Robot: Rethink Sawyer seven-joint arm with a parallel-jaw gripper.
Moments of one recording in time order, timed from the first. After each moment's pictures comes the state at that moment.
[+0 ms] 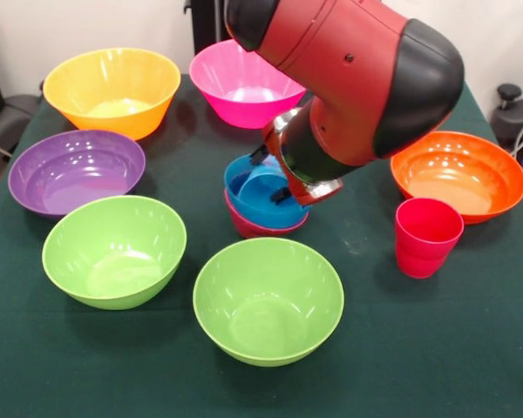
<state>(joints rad) 0.16 0.15 -0.89 0.84 0.52 1.26 2.38</state>
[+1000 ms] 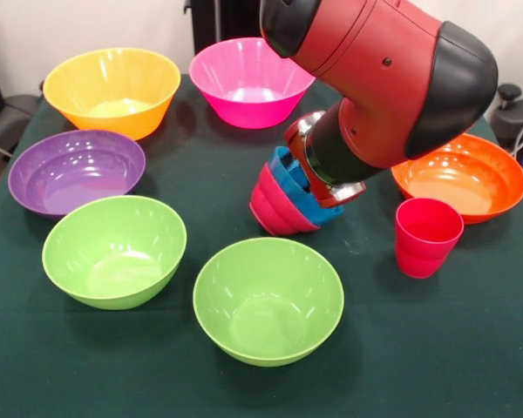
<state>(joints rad) 0.19 0.15 -0.89 0.83 0.53 1.26 2.41</state>
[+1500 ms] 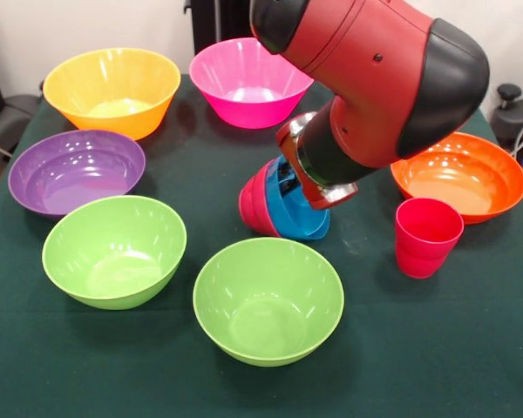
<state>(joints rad) 0.18 0.15 -0.89 0.83 0.52 1.22 2.41</state>
